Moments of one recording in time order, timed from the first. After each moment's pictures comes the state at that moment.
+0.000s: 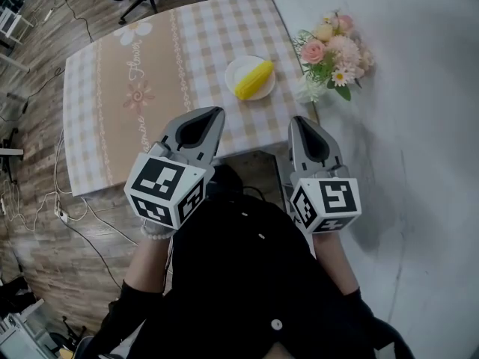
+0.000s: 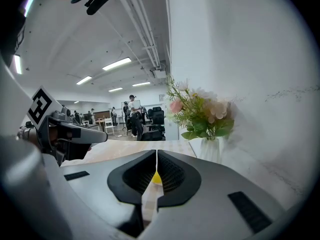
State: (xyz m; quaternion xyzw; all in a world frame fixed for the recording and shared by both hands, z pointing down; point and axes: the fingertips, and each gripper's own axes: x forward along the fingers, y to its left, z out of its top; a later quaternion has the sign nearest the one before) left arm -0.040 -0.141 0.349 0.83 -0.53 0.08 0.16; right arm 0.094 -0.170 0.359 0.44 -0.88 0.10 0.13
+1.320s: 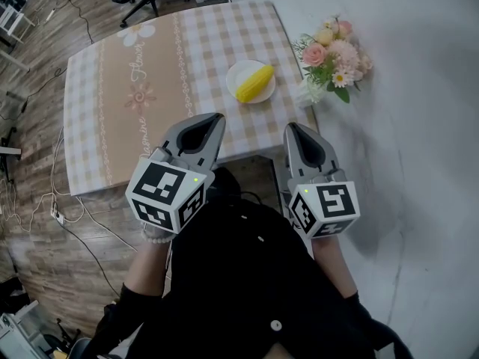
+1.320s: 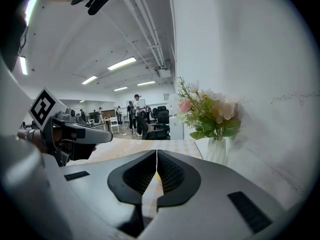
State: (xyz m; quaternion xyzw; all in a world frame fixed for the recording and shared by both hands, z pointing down) left arm -0.043 -0.126 0.348 0.83 -0.53 0.07 0.16; right arm 0.081 -0.153 0.356 0.42 -0.89 0.10 0.14
